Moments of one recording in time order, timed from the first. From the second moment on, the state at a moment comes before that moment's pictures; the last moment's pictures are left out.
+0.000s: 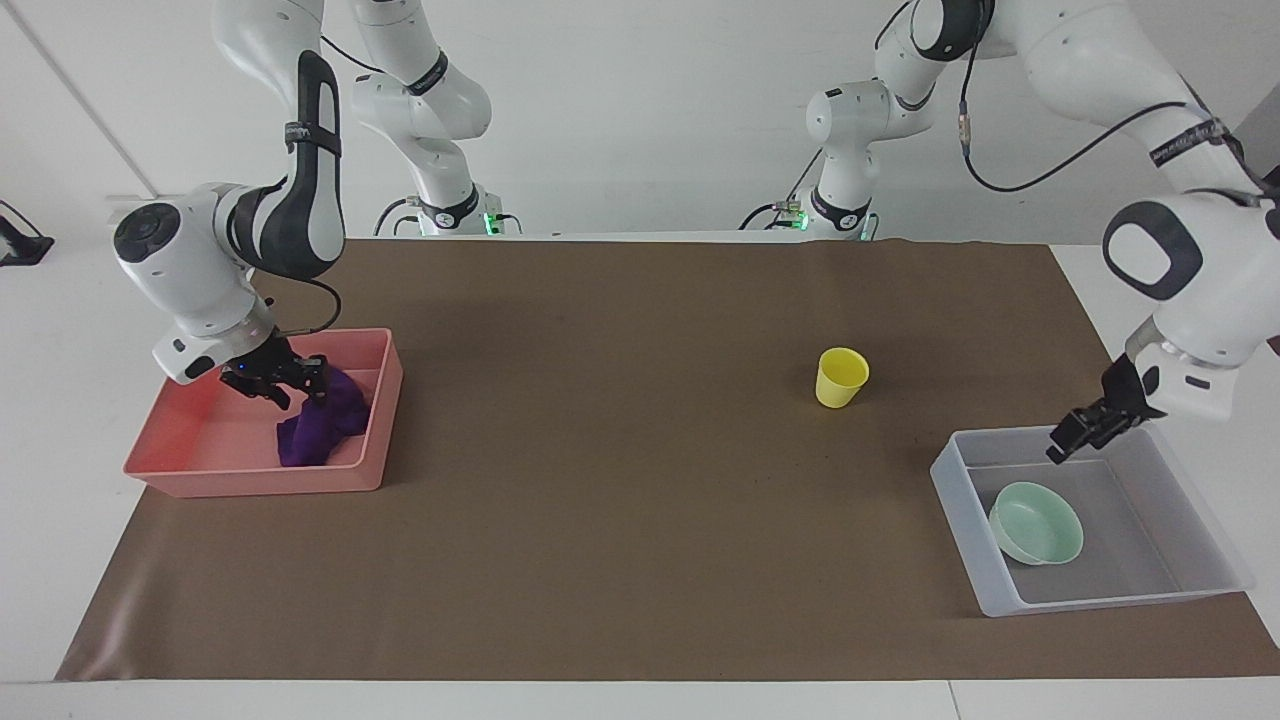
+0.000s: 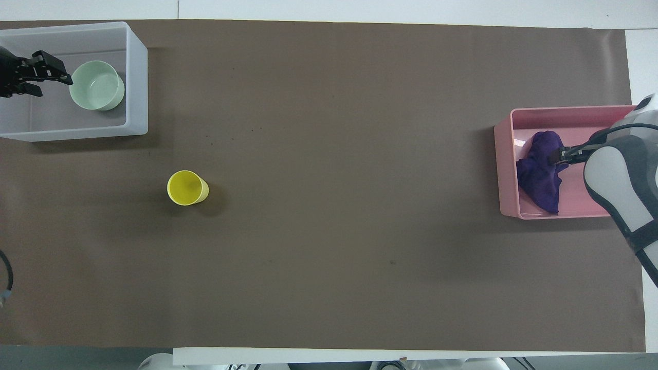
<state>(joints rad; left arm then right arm) 0.05 0.25 -0.02 -1.58 -0.08 1.91 -0.15 -0.13 0.10 -0.09 -2.09 0.06 2.19 -0.30</state>
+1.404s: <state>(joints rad) -0.23 -0.06 -0.03 -2.34 -0.08 2.25 -0.30 0.00 -0.08 -0.08 -1.69 0.00 1.45 -0.20</state>
